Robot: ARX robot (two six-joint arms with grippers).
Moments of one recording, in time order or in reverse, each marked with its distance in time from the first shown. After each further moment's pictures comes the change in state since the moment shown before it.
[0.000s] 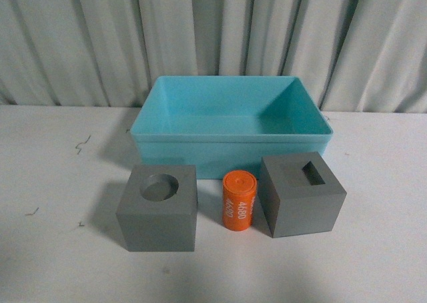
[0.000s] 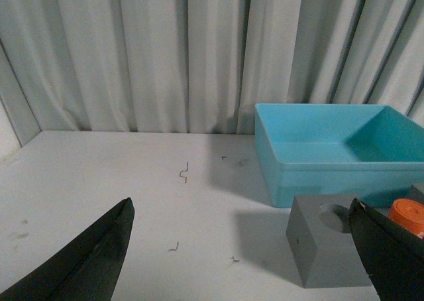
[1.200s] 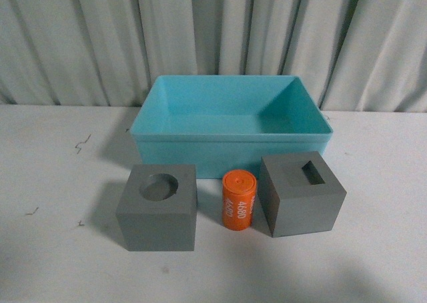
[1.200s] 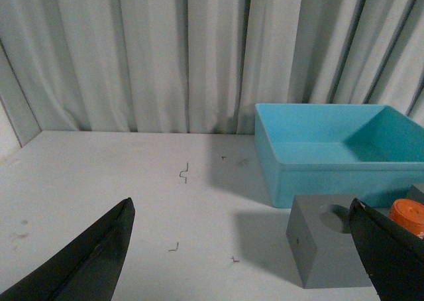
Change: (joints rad) left arm 0.000 0.000 0.000 0.000 0.000 0.000; right arm -0.288 0.883 0.177 0.193 -0.462 -0.089
